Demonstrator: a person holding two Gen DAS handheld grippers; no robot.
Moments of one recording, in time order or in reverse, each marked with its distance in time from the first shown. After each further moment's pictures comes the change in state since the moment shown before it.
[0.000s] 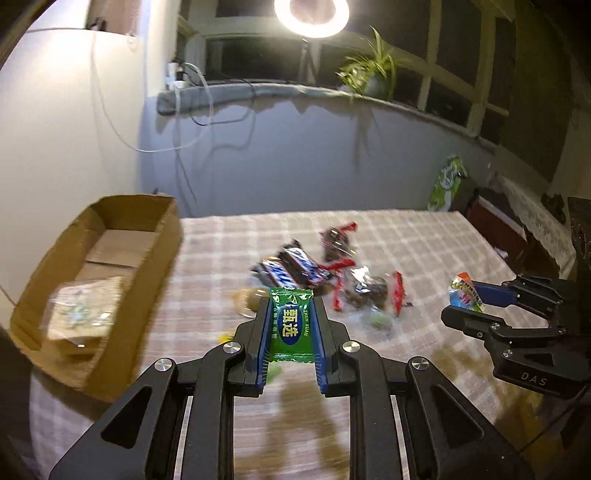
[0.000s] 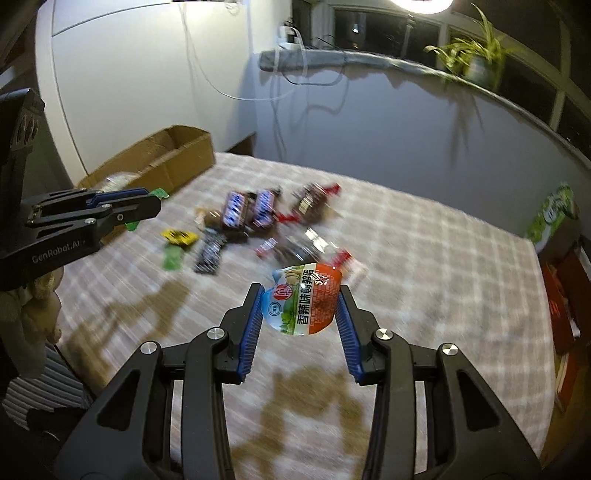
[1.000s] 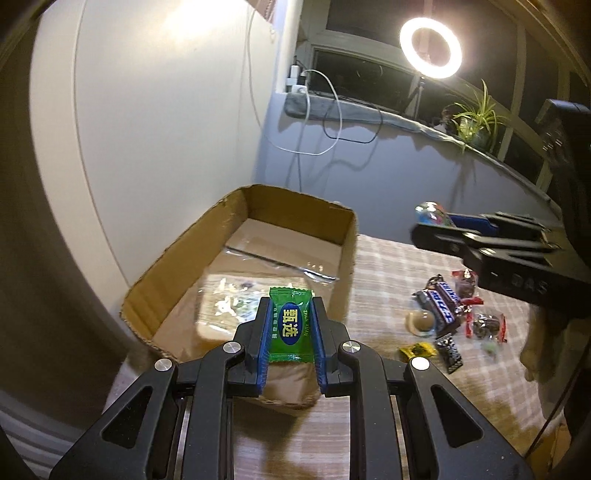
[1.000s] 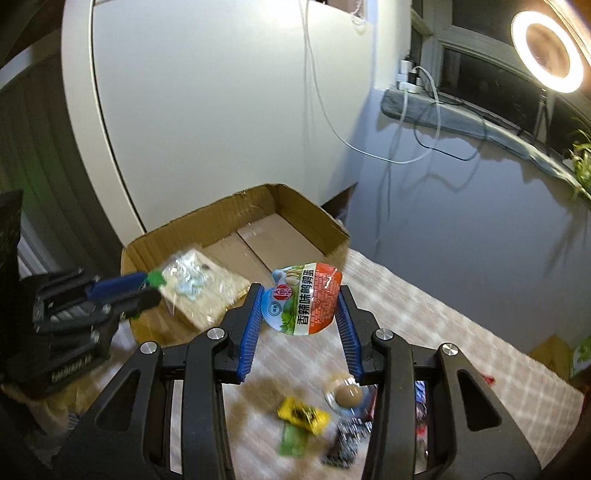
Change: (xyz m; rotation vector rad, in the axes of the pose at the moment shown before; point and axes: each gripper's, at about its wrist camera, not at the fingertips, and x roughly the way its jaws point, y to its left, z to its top) left arm -0.030 0.149 -0.016 -0.217 -0.059 0.209; right arm 0.092 0.150 0.149 -0.225 -0.067 0.212
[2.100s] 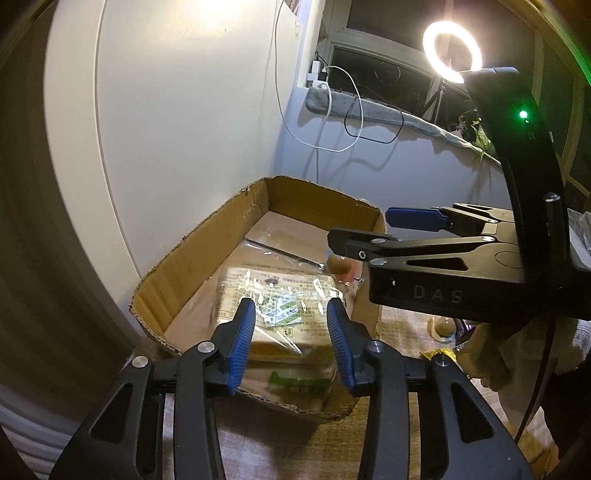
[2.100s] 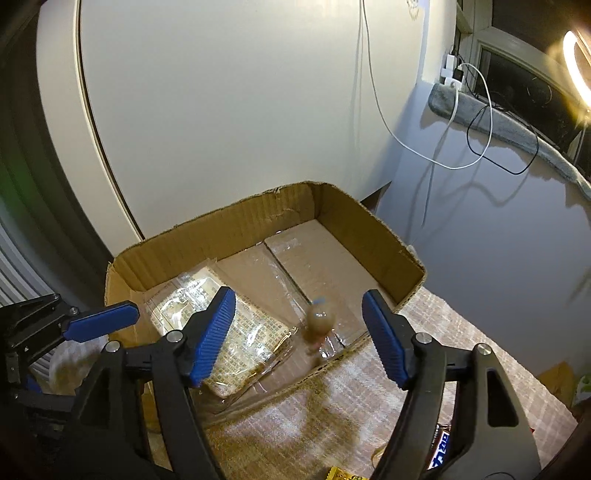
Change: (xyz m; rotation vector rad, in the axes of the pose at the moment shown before) left arm 0.012 0.016 -0.001 -0.052 0.009 0.026; right arm 0.079 0.043 0.027 -0.067 0.050 0.036
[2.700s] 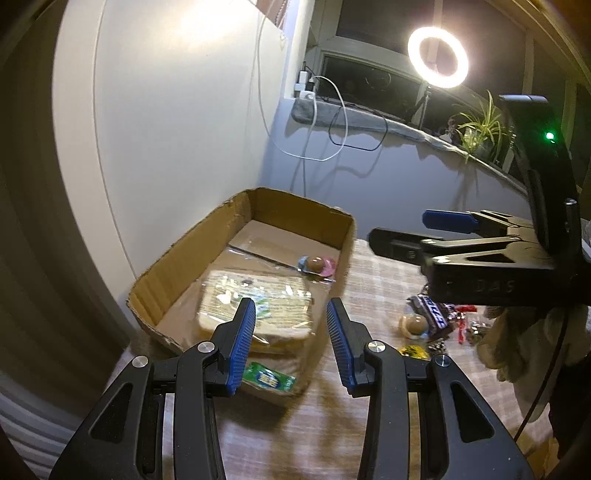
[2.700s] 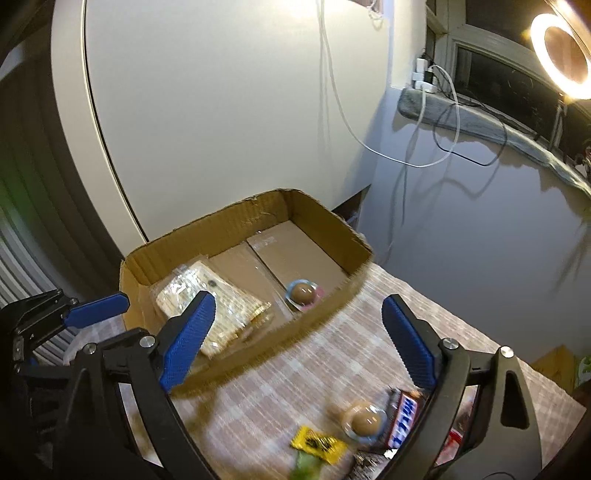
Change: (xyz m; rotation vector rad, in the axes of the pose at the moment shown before) left arm -0.028 -0.026 -0.003 0.016 -0.023 -0.023; right arm -0.059 -0.035 -0.019 0.063 -0.042 -0.012
